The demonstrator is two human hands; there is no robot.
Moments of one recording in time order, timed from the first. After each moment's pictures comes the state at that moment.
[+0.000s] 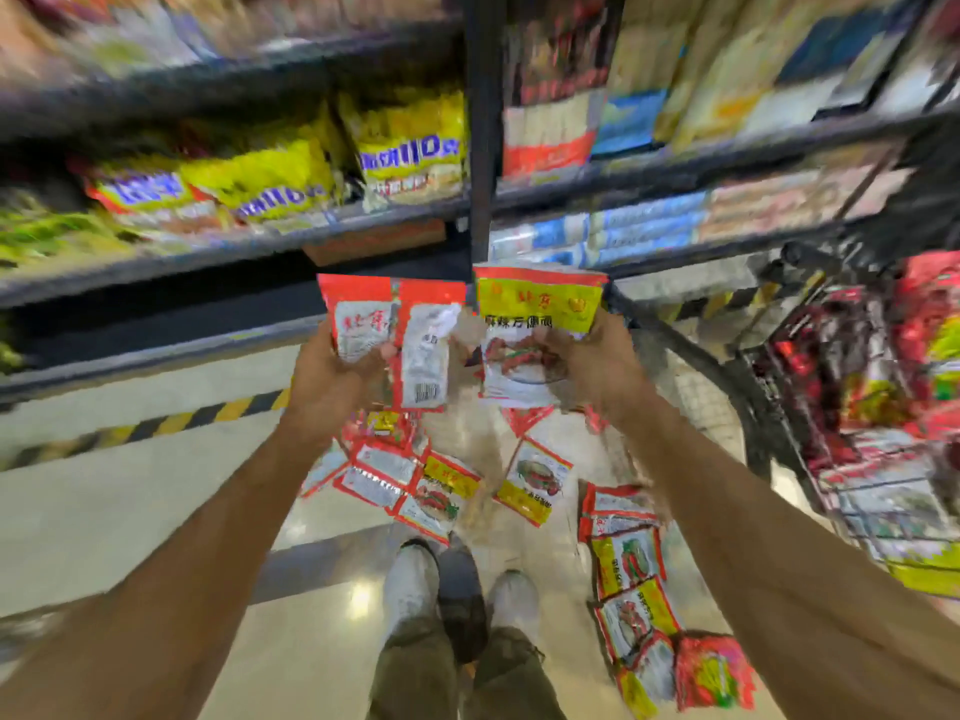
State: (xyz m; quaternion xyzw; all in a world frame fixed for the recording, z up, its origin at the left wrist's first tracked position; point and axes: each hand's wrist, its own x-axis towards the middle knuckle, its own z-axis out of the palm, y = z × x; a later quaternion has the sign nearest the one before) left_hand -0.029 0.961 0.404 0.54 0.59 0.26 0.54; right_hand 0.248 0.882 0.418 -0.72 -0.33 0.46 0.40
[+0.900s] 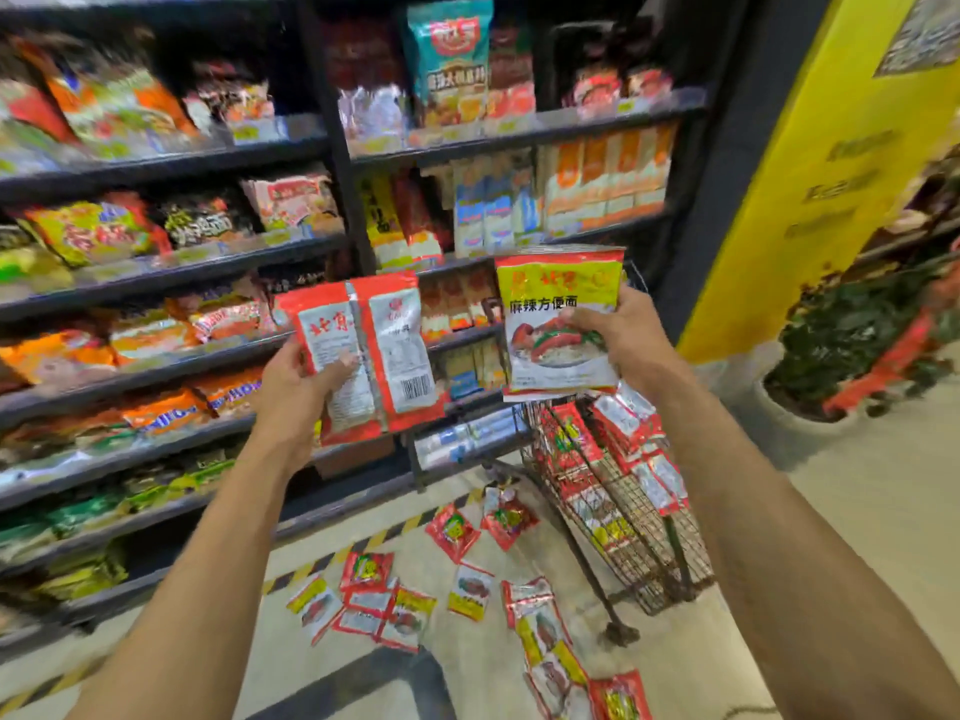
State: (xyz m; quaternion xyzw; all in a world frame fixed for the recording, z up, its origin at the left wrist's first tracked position) left_hand -0.030 0.667 1.074 0.57 0.41 0.45 0.55; right_hand 0.297 0.517 1.116 -0.63 -0.38 0.29 0.61
